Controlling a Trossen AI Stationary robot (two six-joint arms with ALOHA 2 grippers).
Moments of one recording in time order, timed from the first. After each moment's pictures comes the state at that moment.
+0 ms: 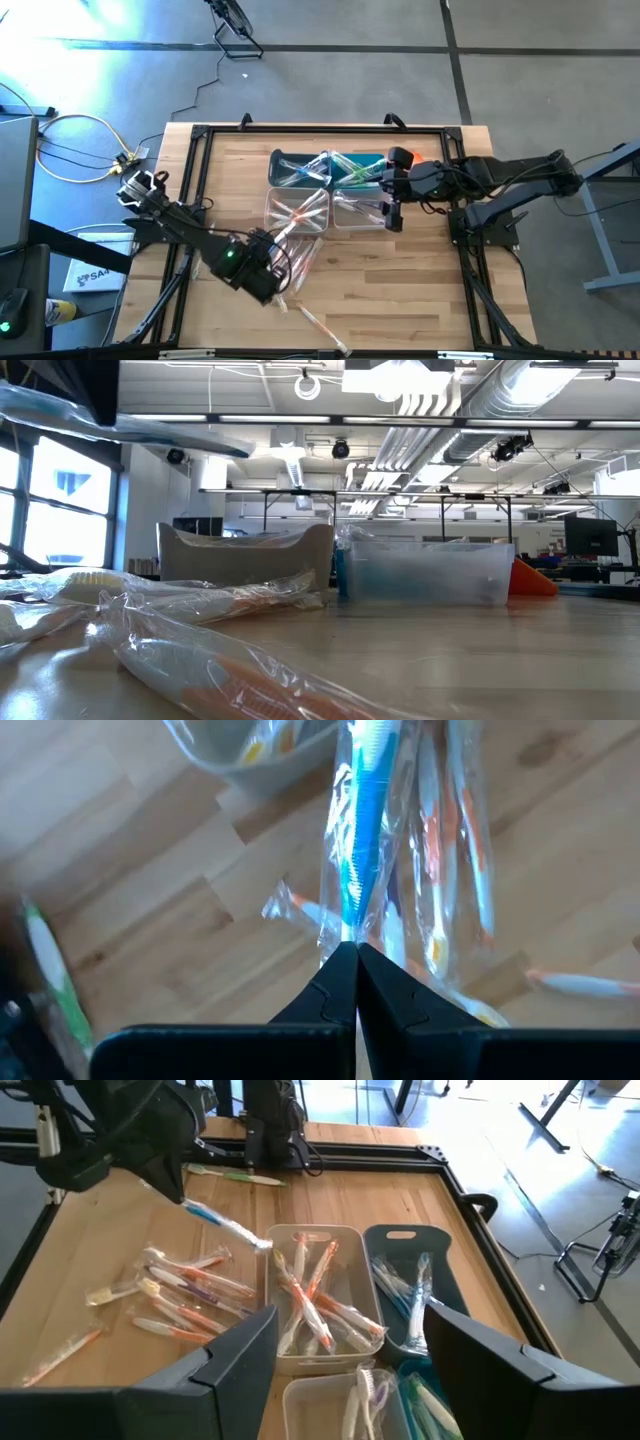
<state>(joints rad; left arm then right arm) -0.60 1.67 1.50 -1.32 -0.34 -1.60 0.17 1.21 1.33 -0.66 0.31 0.07</state>
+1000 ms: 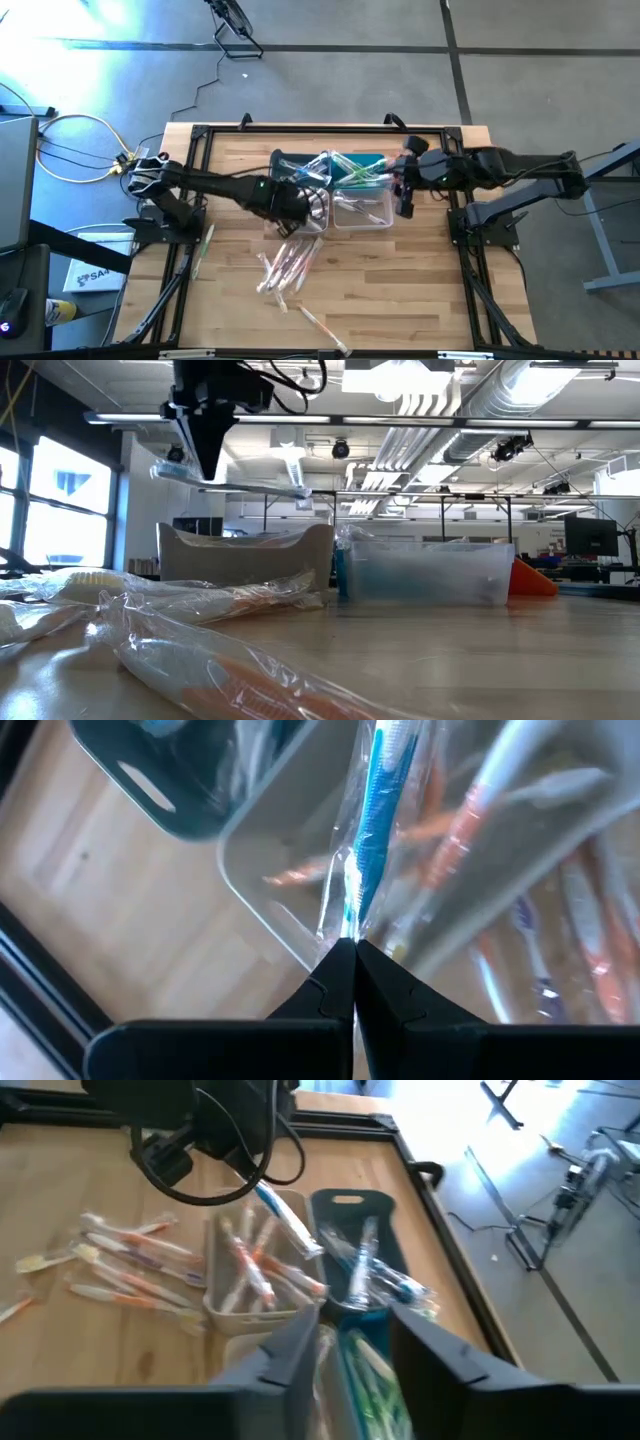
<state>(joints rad) -0.13 1.67 1.50 -1.33 -0.36 -0.84 0.10 1.15 1.33 -0.78 0.34 0.03</state>
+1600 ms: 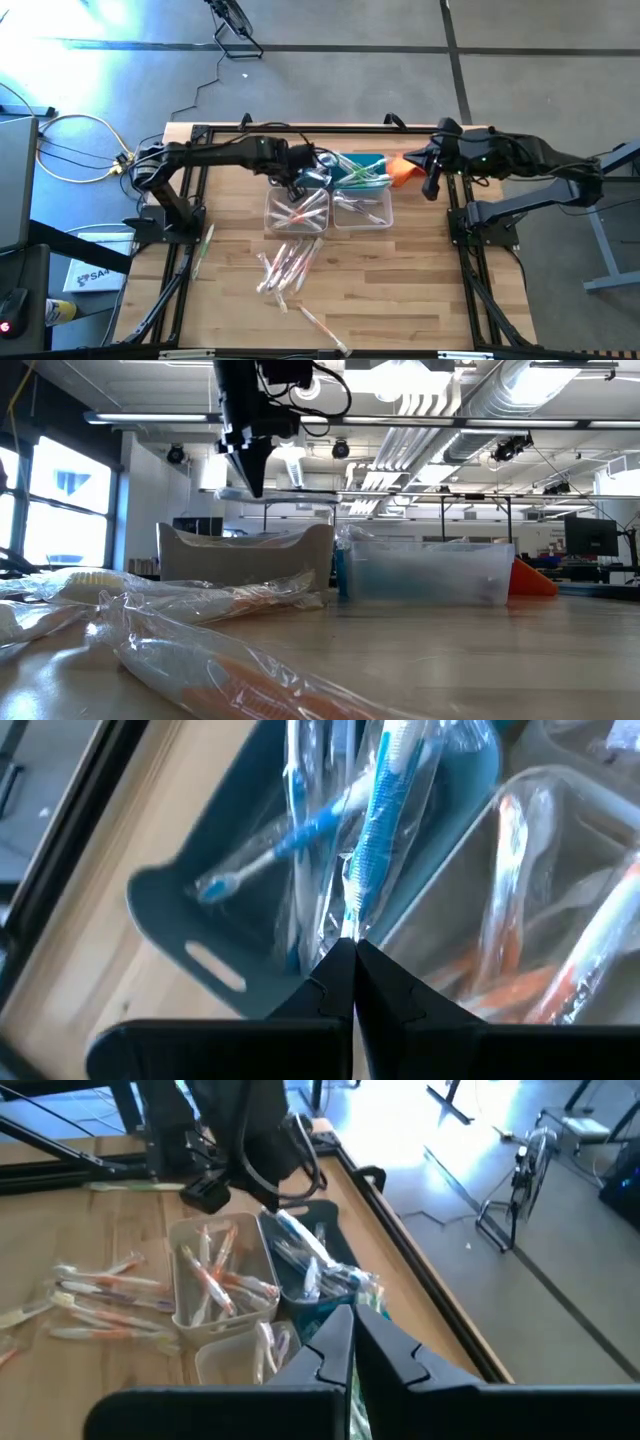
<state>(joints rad) 0.20 1.67 1.50 -1.08 -0.30 -0.34 -0.02 0.96 1.33 -0.88 0.34 0.10</state>
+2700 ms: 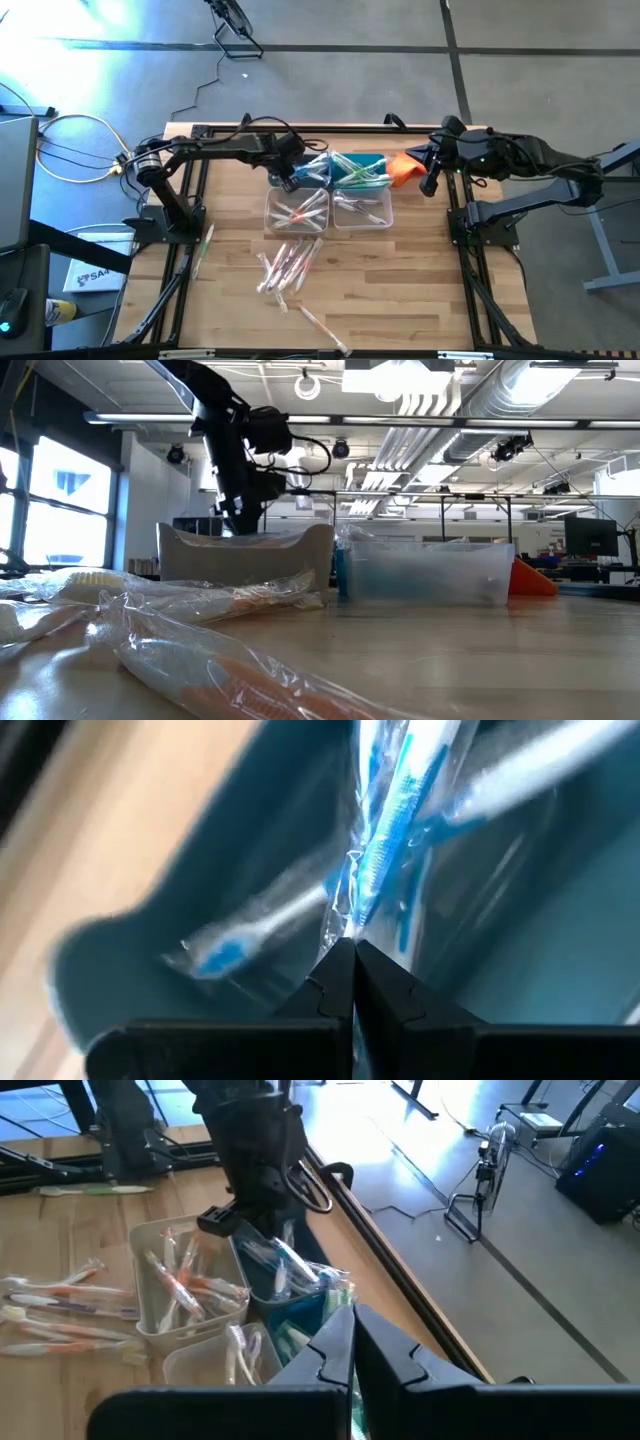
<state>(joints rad) 0.43 1.67 1.16 -0.62 -0.11 -0.11 -0.02 0.96 1.33 -0.91 0.43 0.14</state>
